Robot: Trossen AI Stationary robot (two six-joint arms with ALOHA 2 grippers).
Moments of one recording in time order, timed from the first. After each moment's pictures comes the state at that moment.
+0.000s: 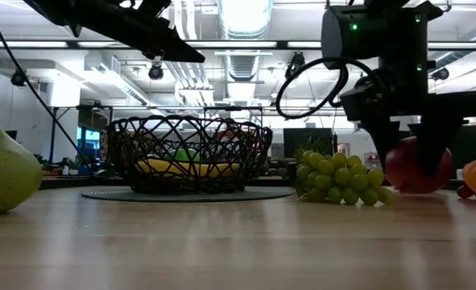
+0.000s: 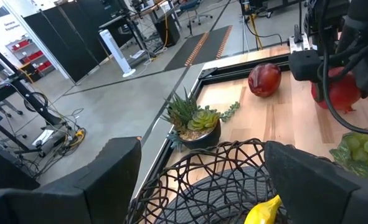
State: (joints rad) left arm 0.21 1.07 0.69 0.20 -0.24 0.35; right arm 0.11 1.62 0.97 -1.00 0.15 -0.06
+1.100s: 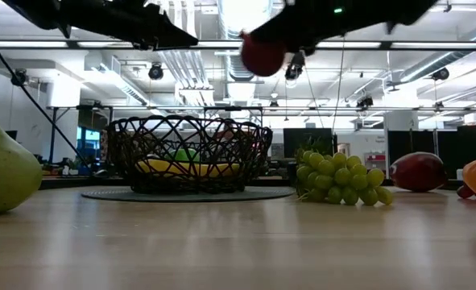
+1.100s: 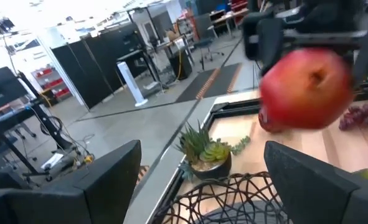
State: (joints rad) left arm 0.21 0.97 0.61 0.36 -0.24 0.36; right arm -0.07 1.35 0.79 0.45 0.22 -0.20
